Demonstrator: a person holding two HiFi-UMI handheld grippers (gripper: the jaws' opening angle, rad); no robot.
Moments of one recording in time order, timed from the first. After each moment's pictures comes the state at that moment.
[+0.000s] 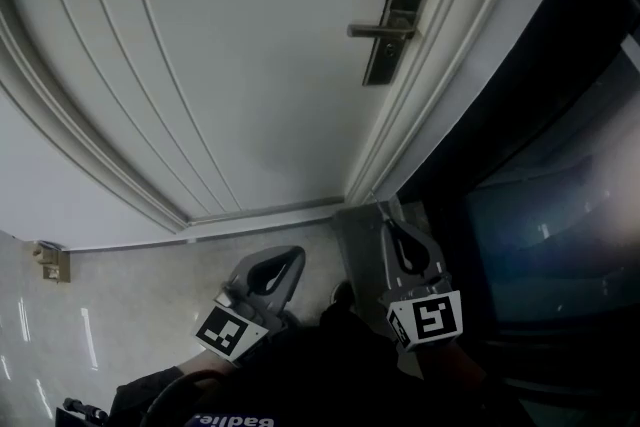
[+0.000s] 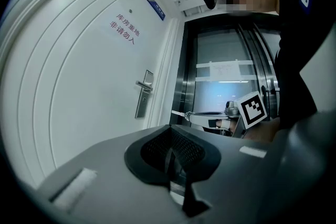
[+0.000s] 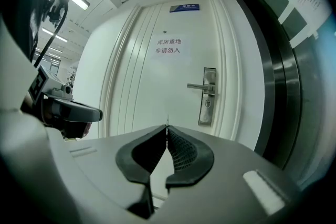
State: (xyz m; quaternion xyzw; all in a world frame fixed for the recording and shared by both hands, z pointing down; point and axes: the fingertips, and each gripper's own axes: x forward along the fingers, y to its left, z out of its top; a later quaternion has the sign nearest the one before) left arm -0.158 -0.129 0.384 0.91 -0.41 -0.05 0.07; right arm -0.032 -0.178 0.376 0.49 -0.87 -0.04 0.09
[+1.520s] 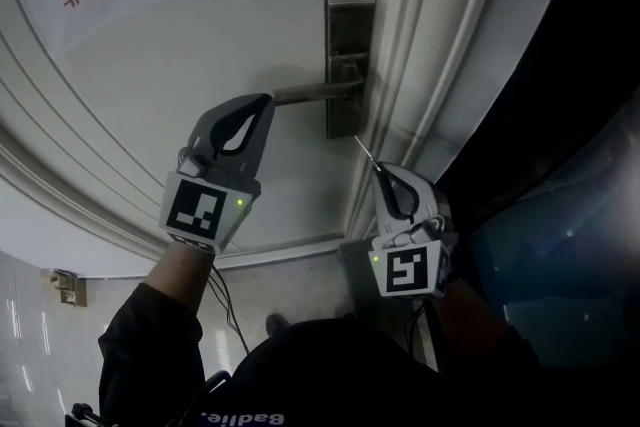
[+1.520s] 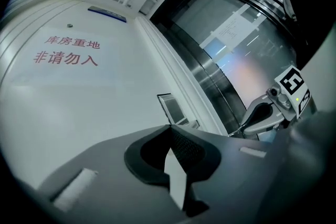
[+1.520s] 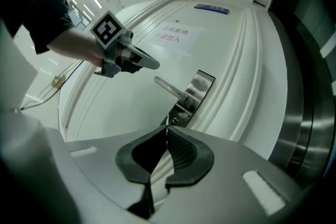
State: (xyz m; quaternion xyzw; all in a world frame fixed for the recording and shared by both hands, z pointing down) left arm -0.116 -0.434 0.224 0.84 -0.49 0.04 -0.23; right arm 0.025 -0.407 0.332 0.47 -0.83 -0.25 0.18
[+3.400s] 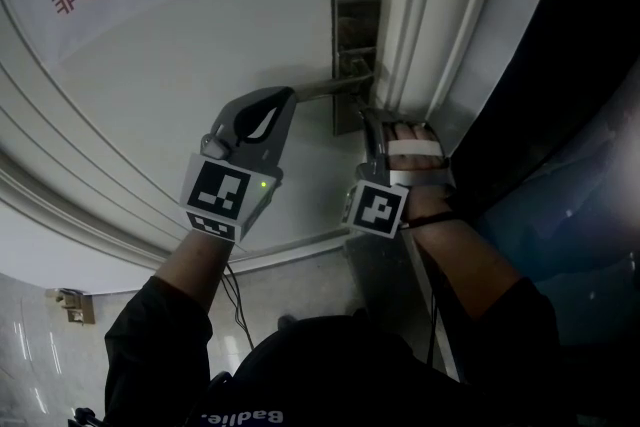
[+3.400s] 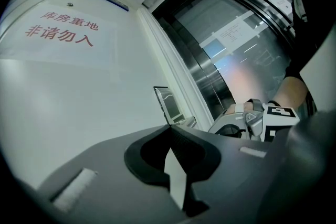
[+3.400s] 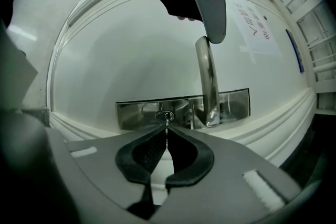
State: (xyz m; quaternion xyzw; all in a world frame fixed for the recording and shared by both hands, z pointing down) left arm -0.107 -0.456 0.237 0.87 -0.45 0.05 -0.20; right arm -0.012 -0.495 0.335 0.46 -0.56 -0.49 0.48
